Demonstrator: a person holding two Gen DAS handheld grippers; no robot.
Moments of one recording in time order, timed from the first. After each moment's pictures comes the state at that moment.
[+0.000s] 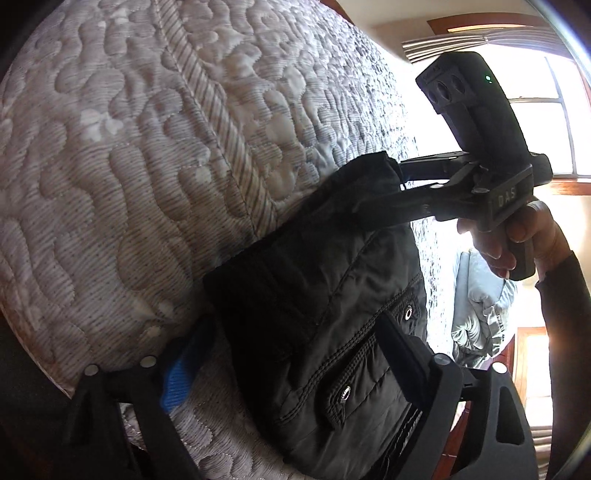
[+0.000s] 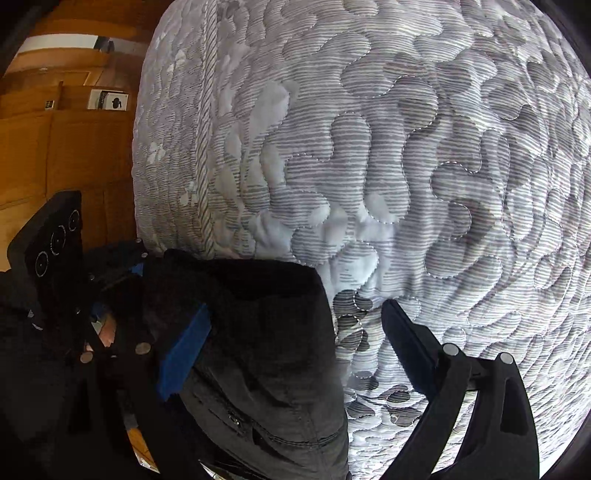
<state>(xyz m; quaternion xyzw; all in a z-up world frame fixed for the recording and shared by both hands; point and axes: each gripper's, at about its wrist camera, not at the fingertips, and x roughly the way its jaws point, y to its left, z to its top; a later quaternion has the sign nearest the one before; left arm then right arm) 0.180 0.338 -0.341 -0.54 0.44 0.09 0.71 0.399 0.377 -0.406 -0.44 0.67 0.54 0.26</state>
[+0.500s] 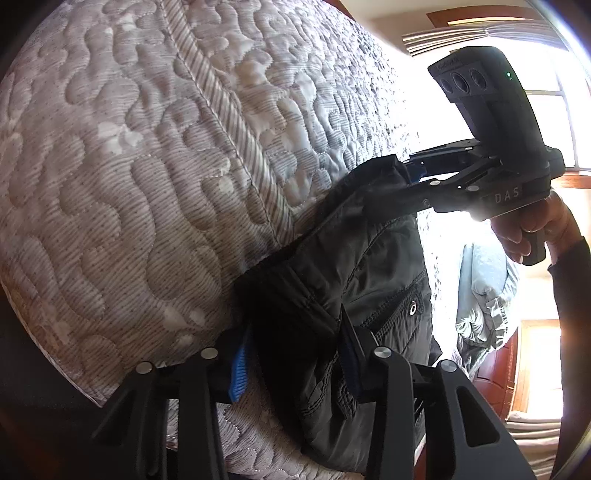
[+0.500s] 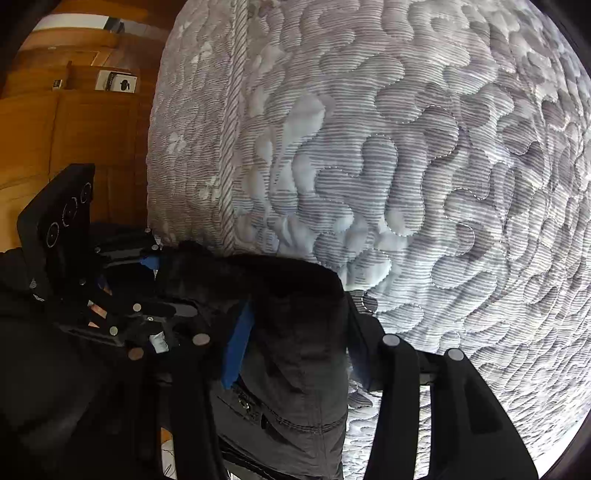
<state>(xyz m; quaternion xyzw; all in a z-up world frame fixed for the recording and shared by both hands) 0.164 0.368 -0.340 -0.53 0.45 0.08 0.71 0.371 0.397 -0.393 -0.47 0.65 0.54 0.24</state>
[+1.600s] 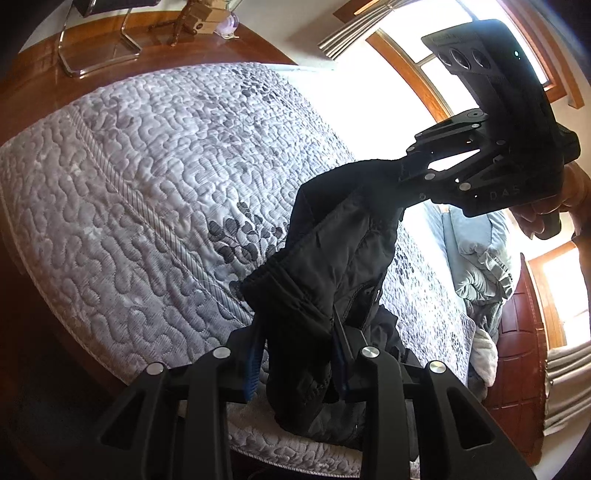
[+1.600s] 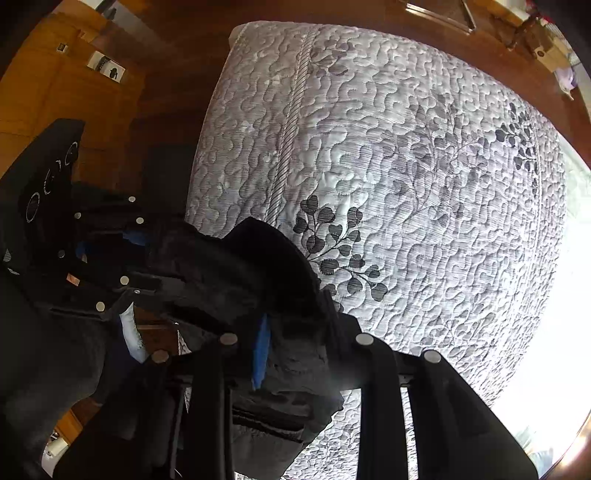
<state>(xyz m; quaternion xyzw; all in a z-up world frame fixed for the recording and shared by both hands) 0.155 0.296 -0.191 -0.39 0.42 0.05 0.82 0.320 0.324 -0.224 -0.54 0.53 0.55 0.36</state>
